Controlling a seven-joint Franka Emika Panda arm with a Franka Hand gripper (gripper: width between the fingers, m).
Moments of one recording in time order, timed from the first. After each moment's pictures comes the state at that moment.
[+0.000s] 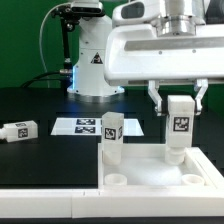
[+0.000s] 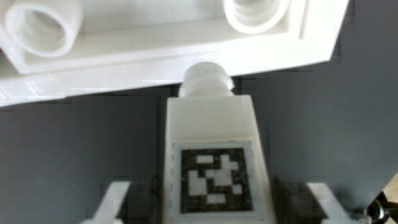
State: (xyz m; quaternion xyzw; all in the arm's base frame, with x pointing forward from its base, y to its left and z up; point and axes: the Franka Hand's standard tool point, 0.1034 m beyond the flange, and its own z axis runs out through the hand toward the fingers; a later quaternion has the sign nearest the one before) arm 0.635 0.078 0.129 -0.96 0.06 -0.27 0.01
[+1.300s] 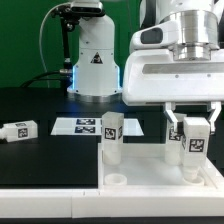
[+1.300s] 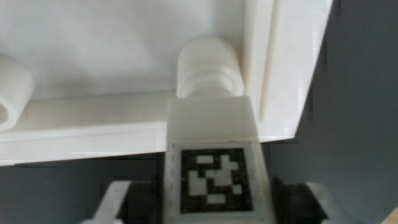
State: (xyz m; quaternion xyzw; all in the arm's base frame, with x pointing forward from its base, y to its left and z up) arm 0.621 0.109 0.093 -0.97 0.04 -0.24 0.01
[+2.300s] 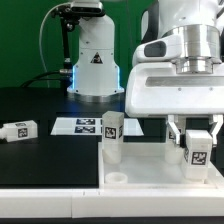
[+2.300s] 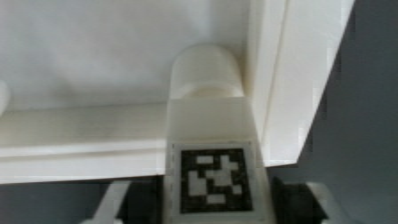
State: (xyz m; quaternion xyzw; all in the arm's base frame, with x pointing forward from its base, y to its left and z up) arm 0.622 0.113 0.074 -0.97 0.04 -0.25 0.00
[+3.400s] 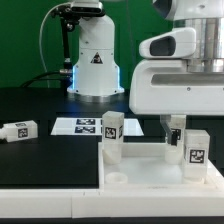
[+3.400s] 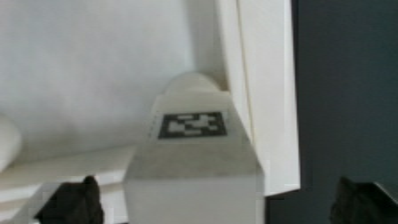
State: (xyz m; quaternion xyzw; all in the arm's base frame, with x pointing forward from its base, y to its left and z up) arm 0.636 0.115 0.081 -0.99 0.10 -0.04 0.02
